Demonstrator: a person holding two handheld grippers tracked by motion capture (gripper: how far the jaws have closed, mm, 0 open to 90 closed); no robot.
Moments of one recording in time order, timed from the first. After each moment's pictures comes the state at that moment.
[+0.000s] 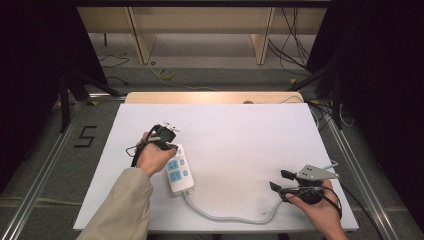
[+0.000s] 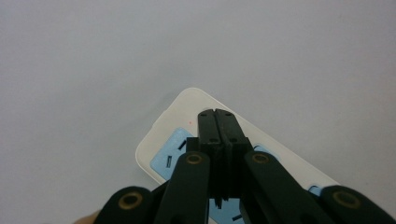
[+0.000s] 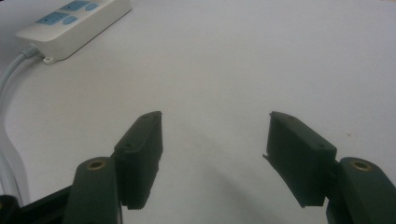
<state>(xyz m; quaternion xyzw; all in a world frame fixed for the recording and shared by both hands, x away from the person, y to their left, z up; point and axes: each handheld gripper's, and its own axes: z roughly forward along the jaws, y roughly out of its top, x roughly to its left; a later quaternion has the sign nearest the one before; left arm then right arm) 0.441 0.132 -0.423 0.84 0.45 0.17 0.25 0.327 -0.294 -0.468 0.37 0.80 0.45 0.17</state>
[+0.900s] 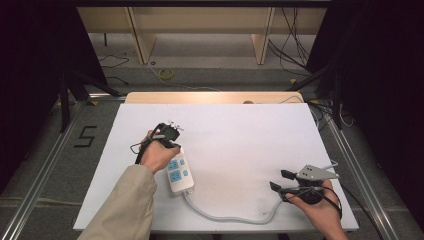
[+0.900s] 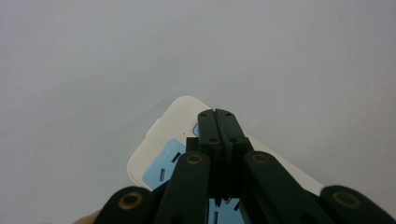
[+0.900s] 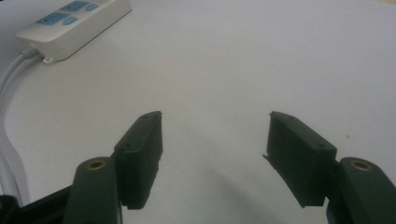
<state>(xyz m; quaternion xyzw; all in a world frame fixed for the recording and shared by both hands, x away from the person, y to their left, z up) 0.449 0.124 -0.425 0.85 0.45 0.16 0.24 0.326 -0.294 -0.467 0.37 0.80 0.45 0.17</state>
